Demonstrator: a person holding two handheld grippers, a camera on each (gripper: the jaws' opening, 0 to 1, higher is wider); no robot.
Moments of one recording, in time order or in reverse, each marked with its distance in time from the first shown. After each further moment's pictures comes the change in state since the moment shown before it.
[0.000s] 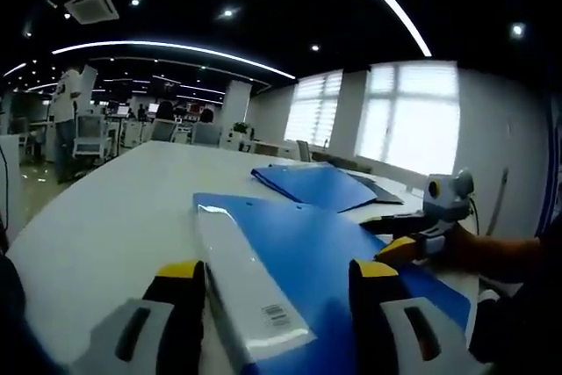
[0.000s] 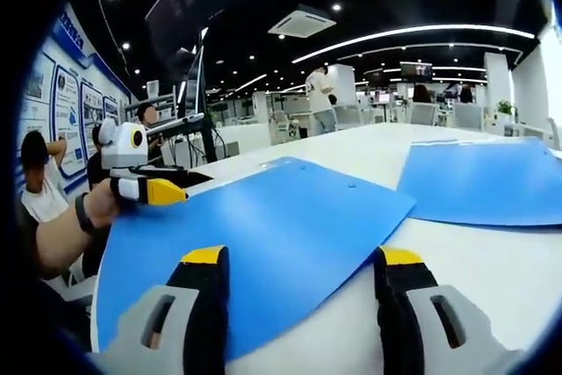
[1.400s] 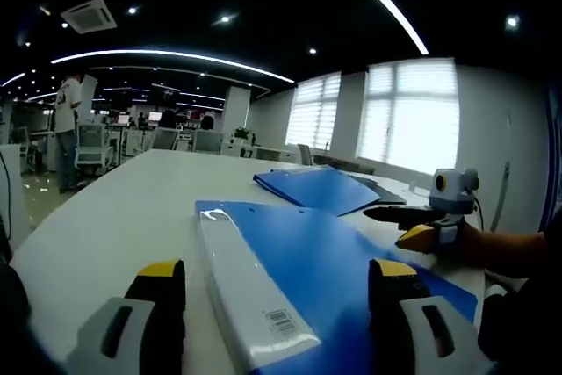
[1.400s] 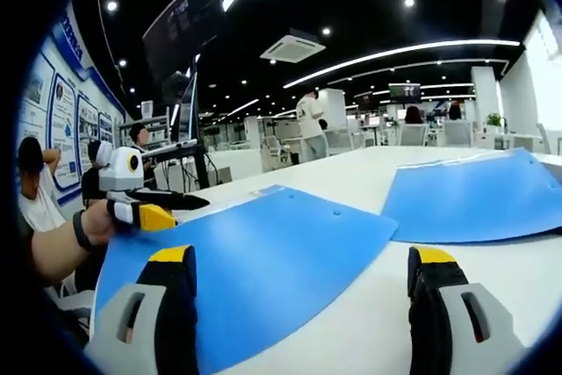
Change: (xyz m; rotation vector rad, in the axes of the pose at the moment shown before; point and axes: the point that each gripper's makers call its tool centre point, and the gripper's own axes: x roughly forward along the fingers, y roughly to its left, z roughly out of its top) left arm 0.001 -0.004 0.004 0.037 -0.025 0.010; right arm -0.014 -0.004 0.020 0.004 -0.130 -0.042
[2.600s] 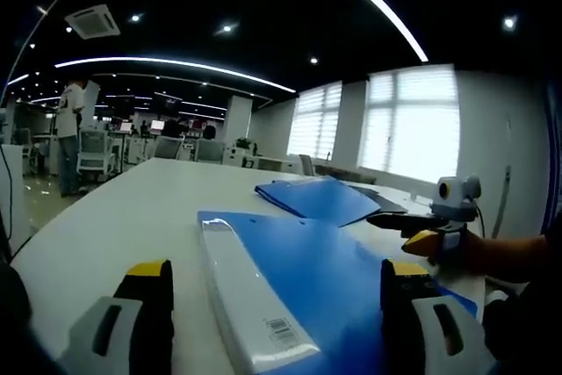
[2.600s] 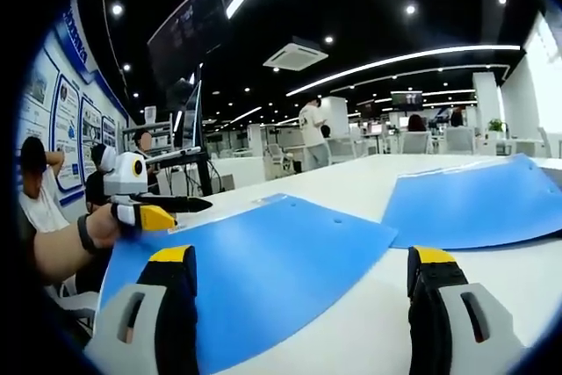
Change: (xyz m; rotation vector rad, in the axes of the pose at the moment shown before) left arm -0.004 -0.004 0.009 -0.016 -0.058 0.004; right arm -0.005 -0.001 0.008 0.006 -0.042 0.008
